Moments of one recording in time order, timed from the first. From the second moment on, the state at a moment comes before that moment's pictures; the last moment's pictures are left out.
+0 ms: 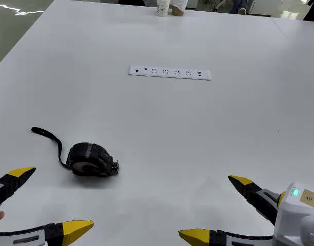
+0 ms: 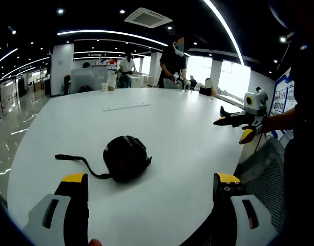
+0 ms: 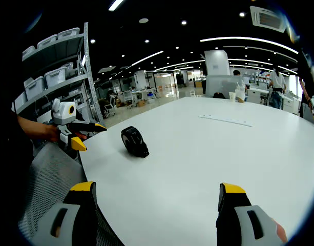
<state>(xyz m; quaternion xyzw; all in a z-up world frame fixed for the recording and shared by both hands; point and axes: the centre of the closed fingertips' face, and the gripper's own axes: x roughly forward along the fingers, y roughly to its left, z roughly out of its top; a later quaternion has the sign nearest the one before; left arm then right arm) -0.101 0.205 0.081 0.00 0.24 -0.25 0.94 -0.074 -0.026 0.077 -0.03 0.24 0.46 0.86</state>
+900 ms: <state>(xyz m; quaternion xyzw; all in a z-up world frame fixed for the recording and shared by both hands) -0.101 0.206 0.081 0.01 0.25 -0.26 0.93 -0.072 -0.034 0.071 -0.05 0.24 0.45 0.86</state>
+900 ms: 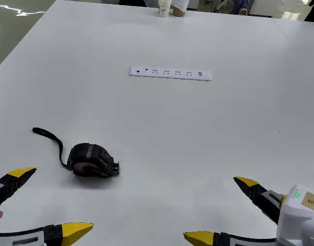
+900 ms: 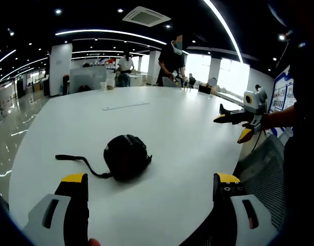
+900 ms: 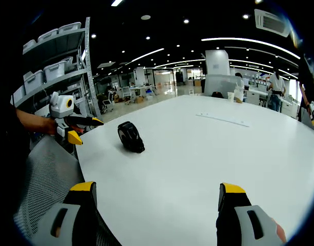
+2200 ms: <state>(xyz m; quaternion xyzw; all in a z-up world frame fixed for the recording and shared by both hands) -0.064 0.215 0.073 0.09 0.27 -0.33 0.90 -0.046 -0.016 0.060 -0.11 0.24 0.51 0.82</state>
